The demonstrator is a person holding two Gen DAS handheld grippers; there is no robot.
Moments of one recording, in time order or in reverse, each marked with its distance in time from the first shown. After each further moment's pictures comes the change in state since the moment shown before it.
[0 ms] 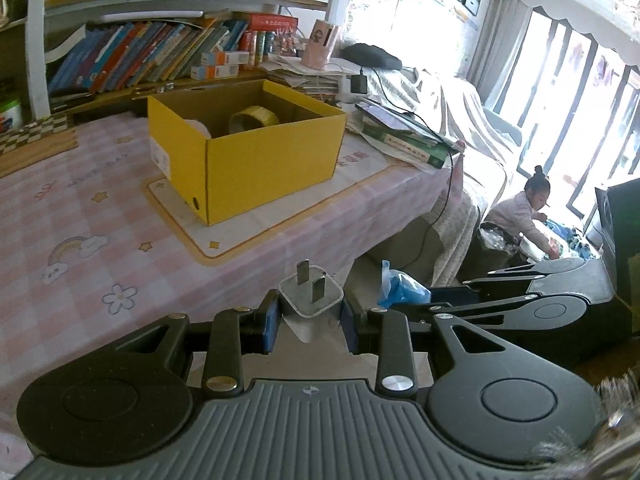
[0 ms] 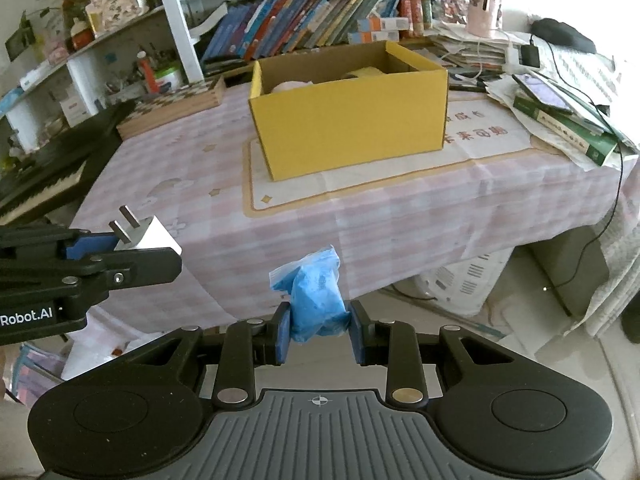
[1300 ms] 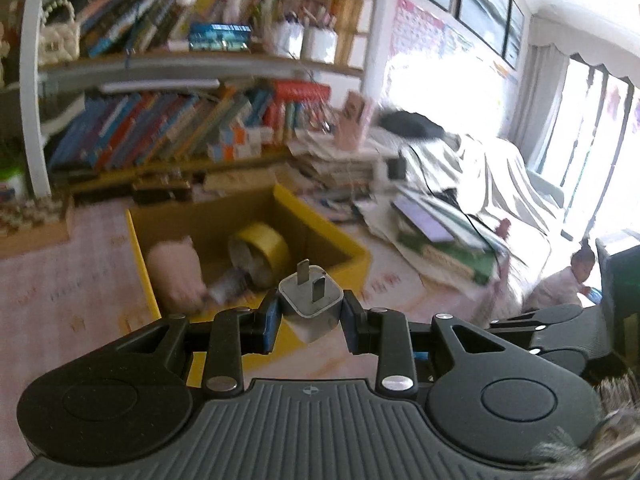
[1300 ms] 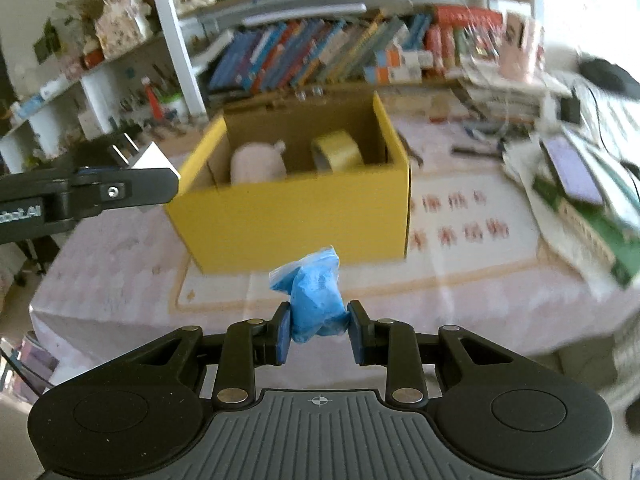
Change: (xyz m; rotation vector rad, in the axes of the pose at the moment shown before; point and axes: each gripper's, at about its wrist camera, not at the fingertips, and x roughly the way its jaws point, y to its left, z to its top) left arm 0.090 -0.035 0.143 -0.047 -0.198 0.152; right arm 0.049 -0.117 0.130 -0.146 -0.055 0.147
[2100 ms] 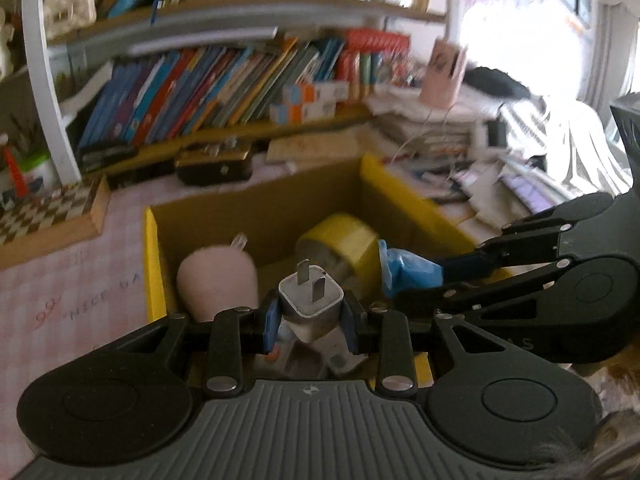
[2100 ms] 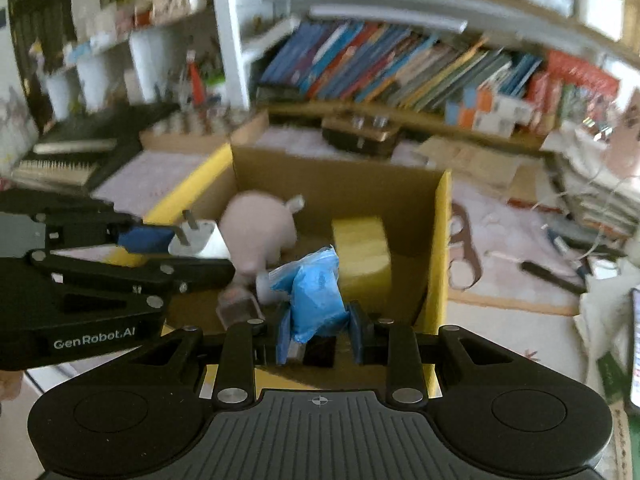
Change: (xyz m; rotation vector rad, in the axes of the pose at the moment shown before) left arm 0.141 0.034 0.025 -0.001 0.169 0.234; right arm 0.126 -0.016 0.110 -0.286 0.074 0.151
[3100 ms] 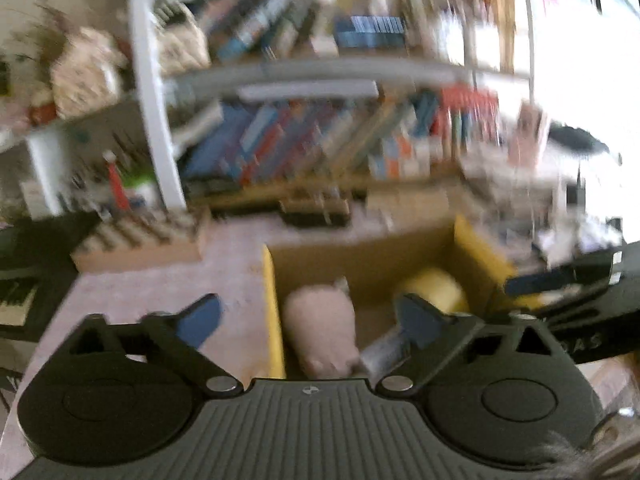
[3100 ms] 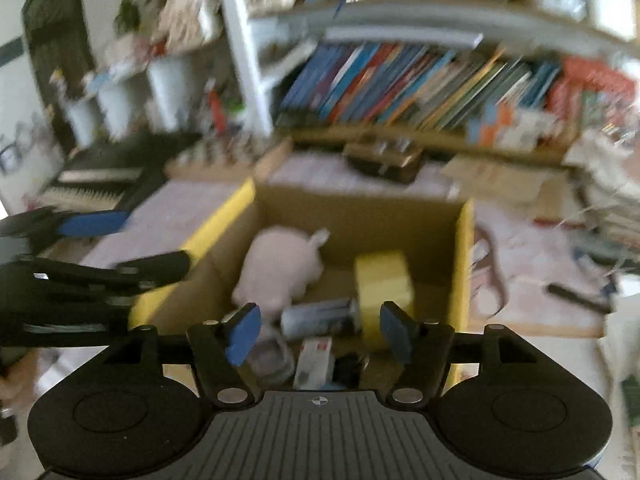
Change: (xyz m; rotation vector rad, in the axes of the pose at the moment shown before) left arm -0.066 0.021 0.003 -0.120 -0.213 0.277; right arm -0.021 -0.004 0.013 0.054 -0.129 0.065
